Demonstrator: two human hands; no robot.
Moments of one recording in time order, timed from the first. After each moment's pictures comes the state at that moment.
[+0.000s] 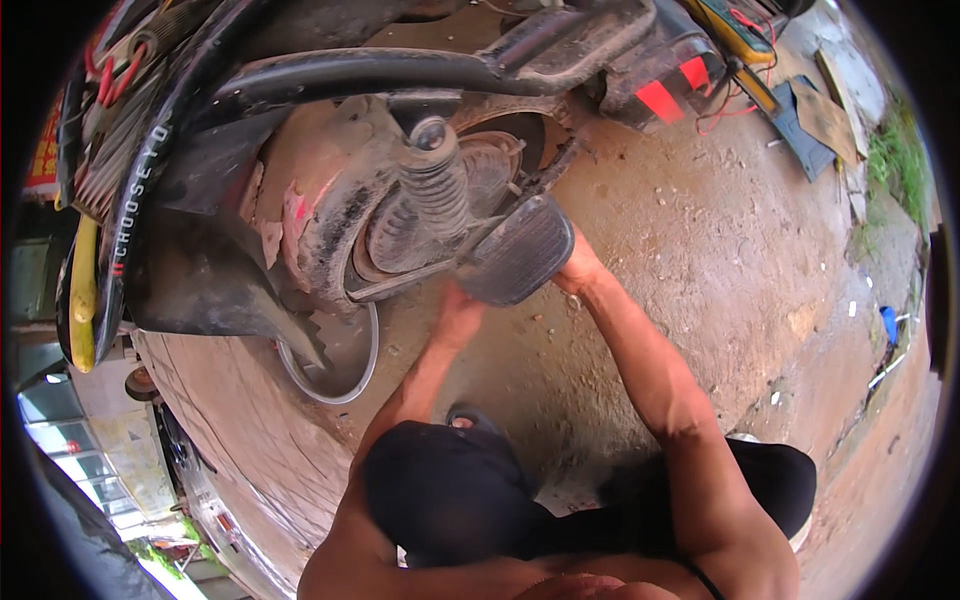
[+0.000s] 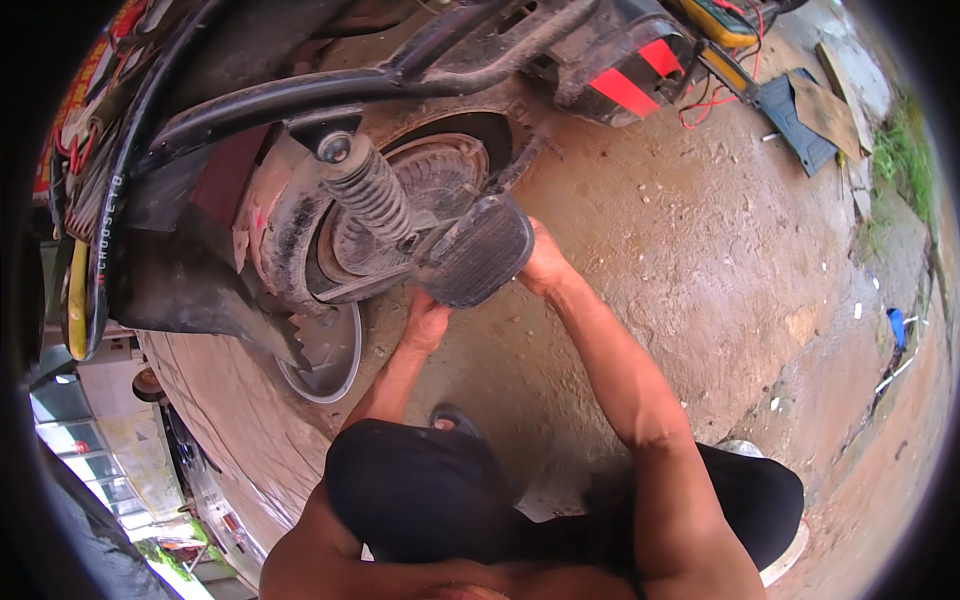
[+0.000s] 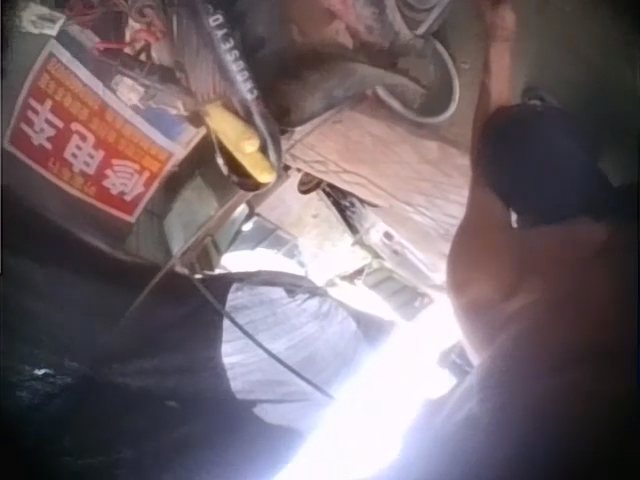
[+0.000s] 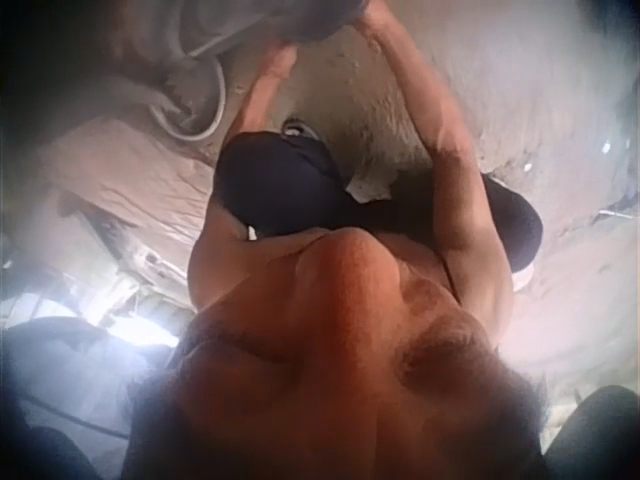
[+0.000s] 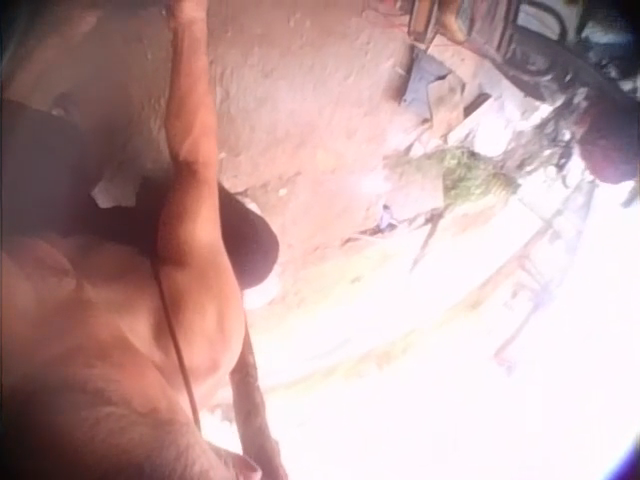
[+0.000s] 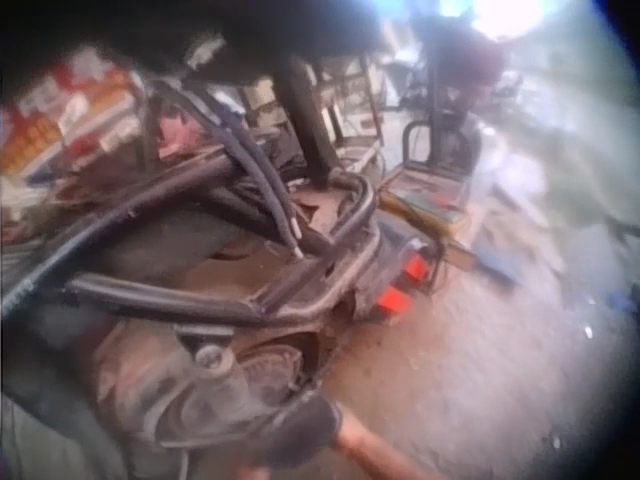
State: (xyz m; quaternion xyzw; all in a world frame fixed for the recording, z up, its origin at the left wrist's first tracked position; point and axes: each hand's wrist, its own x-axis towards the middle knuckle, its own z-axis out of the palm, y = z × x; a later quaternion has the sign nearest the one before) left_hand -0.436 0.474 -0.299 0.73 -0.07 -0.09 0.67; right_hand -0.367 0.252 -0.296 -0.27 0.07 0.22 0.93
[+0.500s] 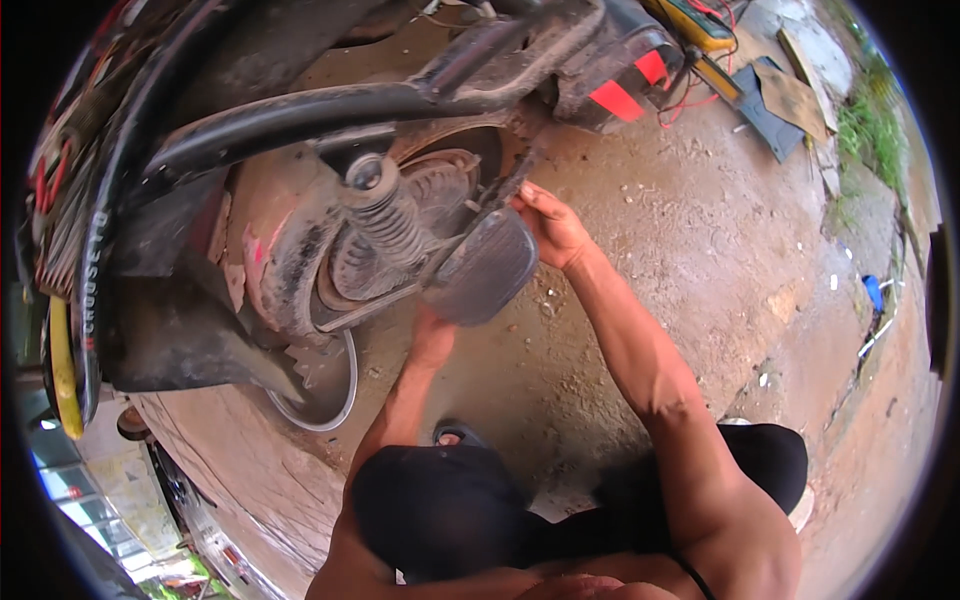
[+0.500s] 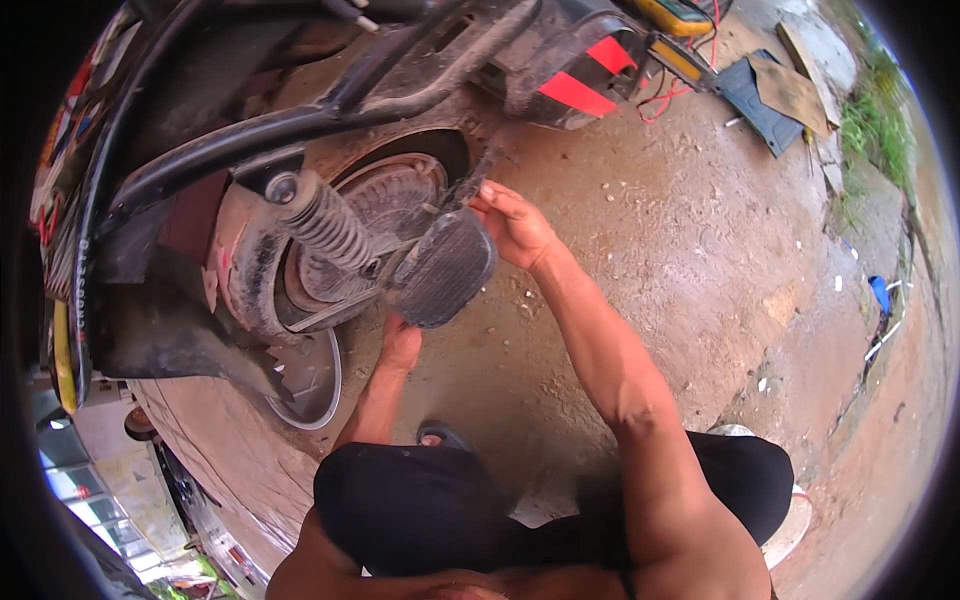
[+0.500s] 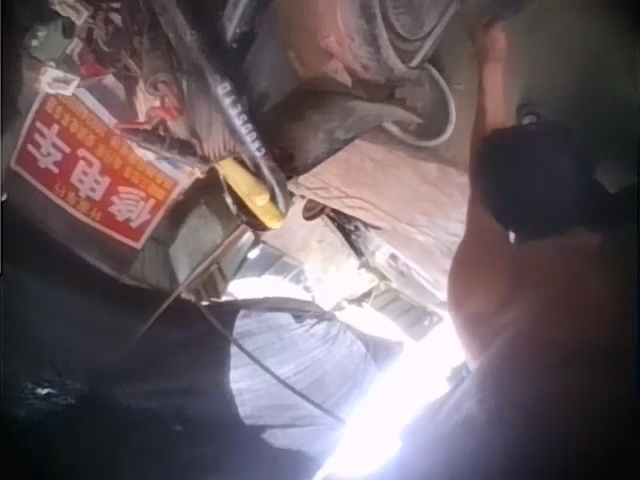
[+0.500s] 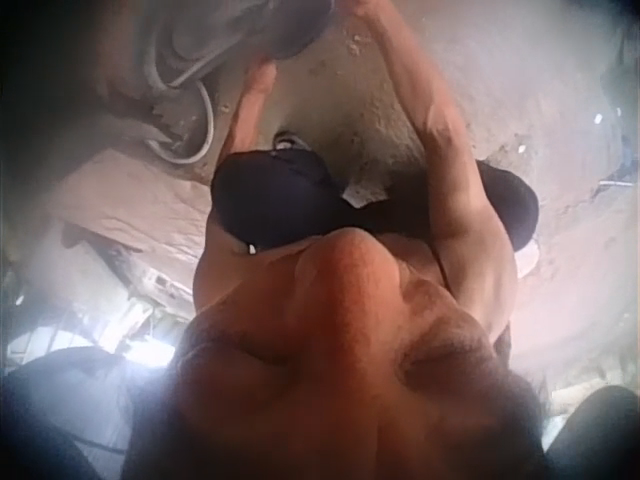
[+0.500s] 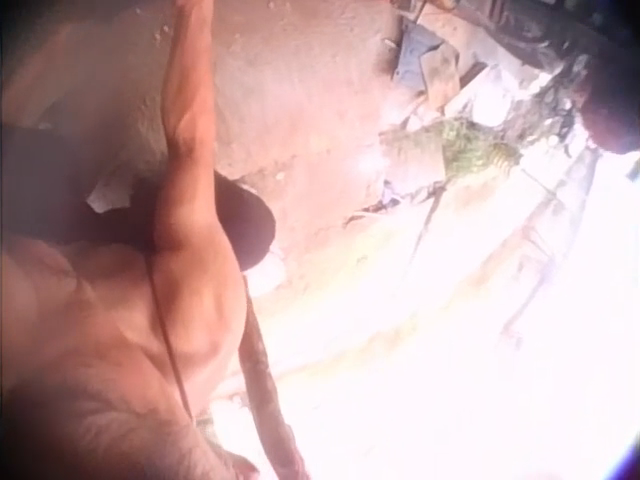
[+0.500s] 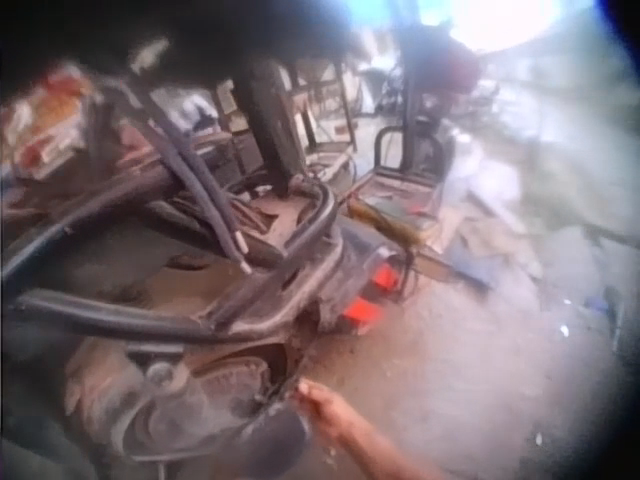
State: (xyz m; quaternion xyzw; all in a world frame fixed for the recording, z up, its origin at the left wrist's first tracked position) left_hand -0.447 0.493 -0.322 0.75 -0.01 -0.08 0.66; right_hand -0.317 0.225 -0.300 -0.15 -0.04 0.23 0.96
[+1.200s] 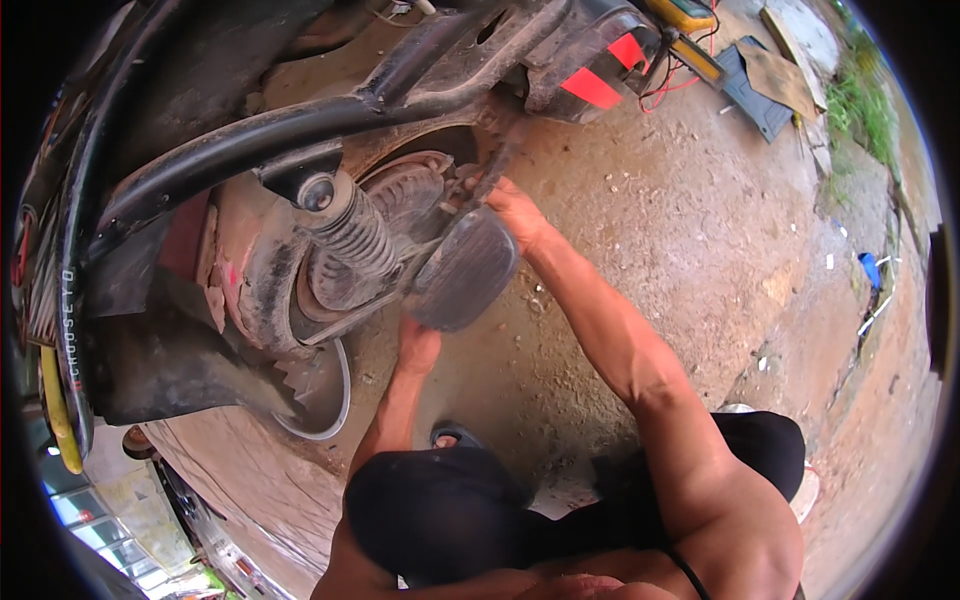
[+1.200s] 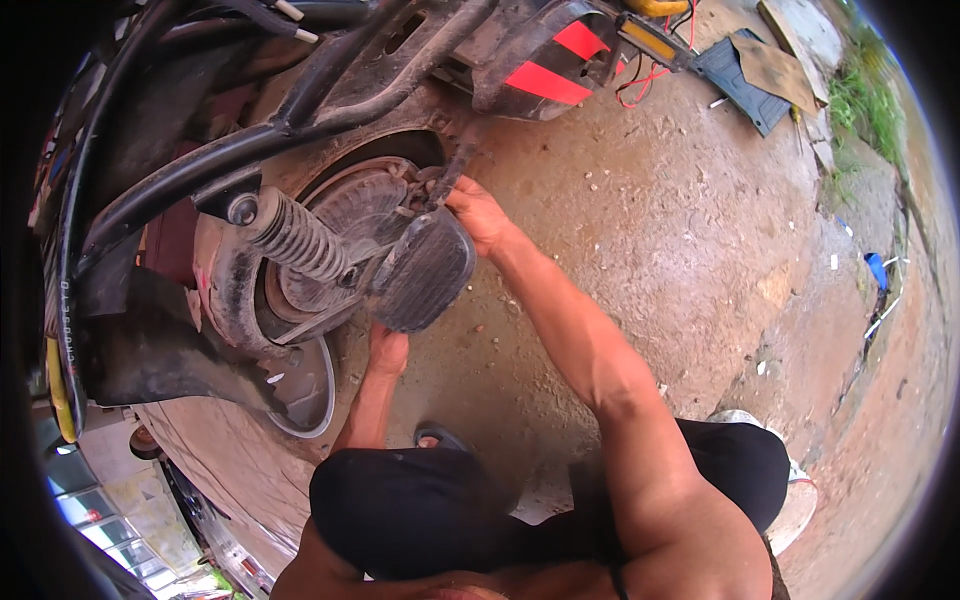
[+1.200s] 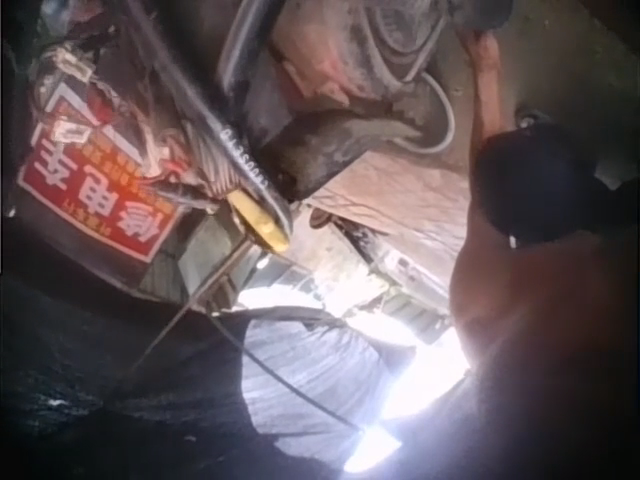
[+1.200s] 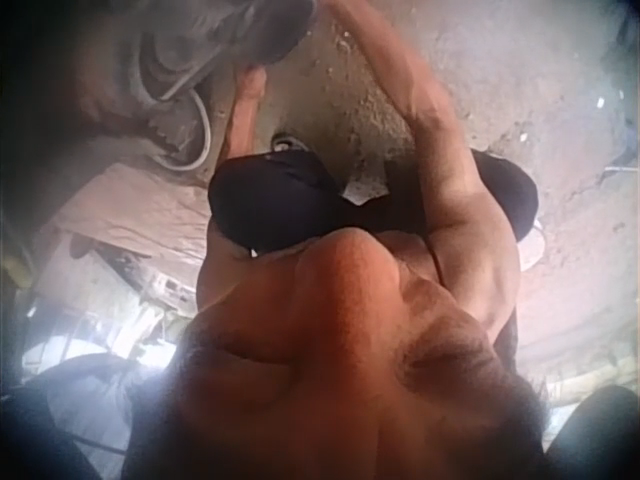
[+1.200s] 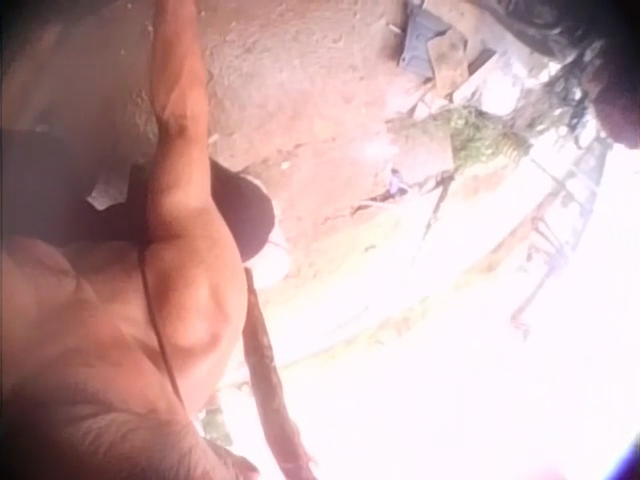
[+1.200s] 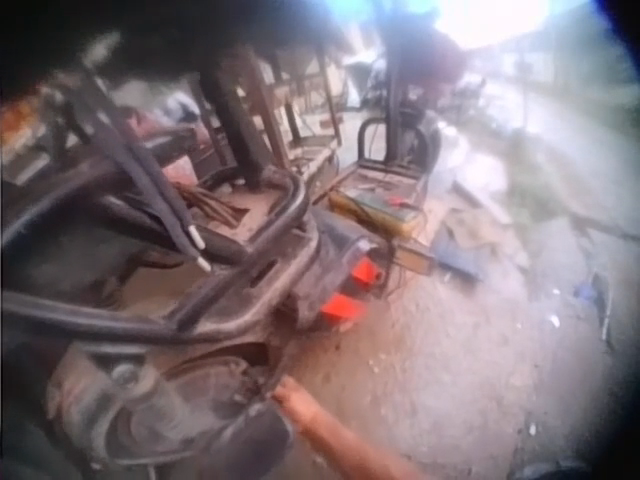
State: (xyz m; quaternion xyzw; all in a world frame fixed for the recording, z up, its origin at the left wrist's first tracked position) left_hand -0.443 0.486 -0.320 0.71 -0.04 -0.08 0.70; right_hand -0.298 0.251 -0.300 -0.17 0.05 0.17 0.97
